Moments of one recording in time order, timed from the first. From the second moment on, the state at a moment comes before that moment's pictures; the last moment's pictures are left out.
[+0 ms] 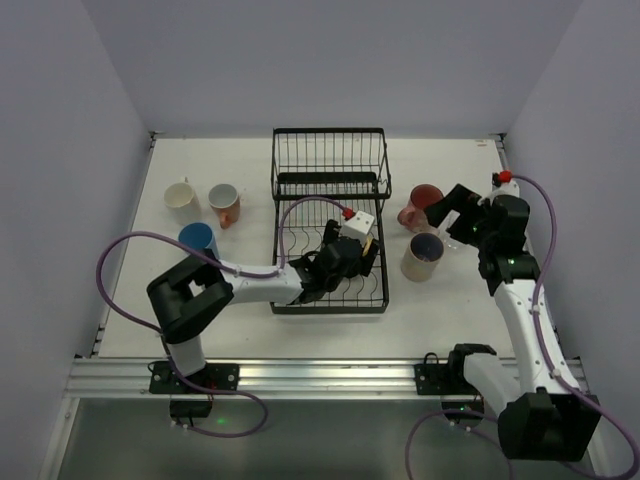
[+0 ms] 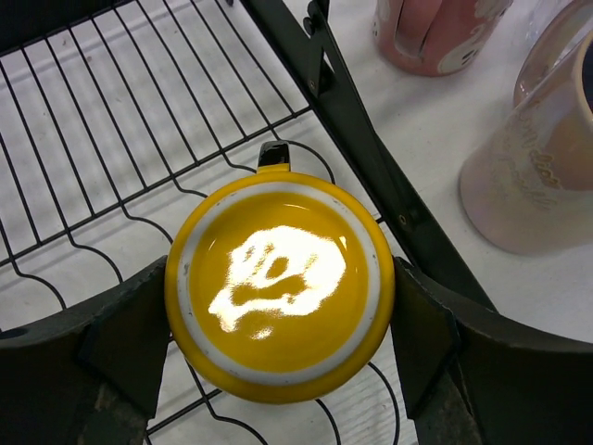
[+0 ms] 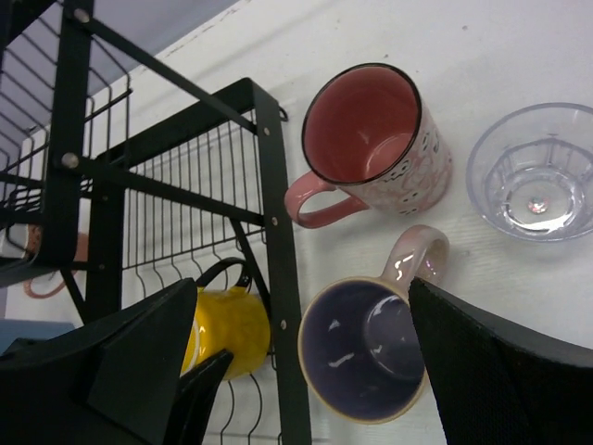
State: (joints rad) left arm -1.05 1.79 0.99 0.34 -0.52 -0.25; right arm -0.05 0.96 0.81 -0.31 -0.20 0.51
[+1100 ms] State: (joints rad) left arm -1.05 0.97 0.67 0.41 -0.29 -0.59; right arm 0.42 0.56 0.39 0.33 -0.55 0.96
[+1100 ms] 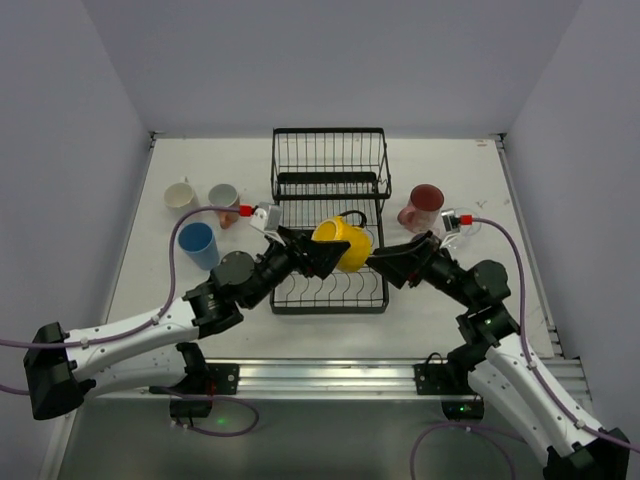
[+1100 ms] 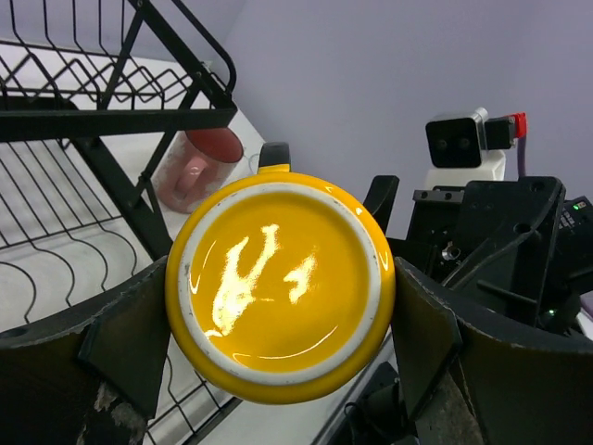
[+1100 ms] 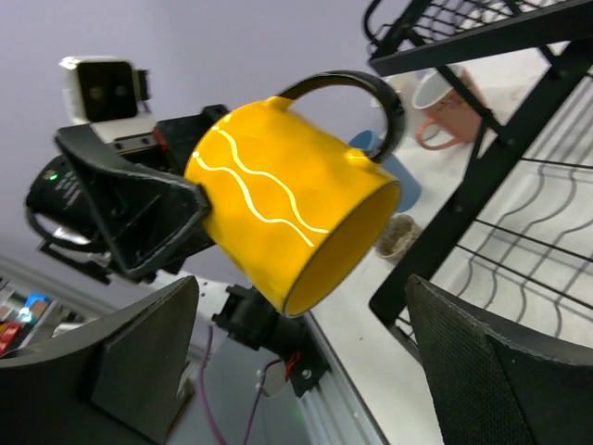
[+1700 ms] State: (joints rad) left arm -1.05 1.04 0.64 0.62 -0.20 -0.77; right arm 0.57 0.74 0.39 0.73 -0.60 1.12
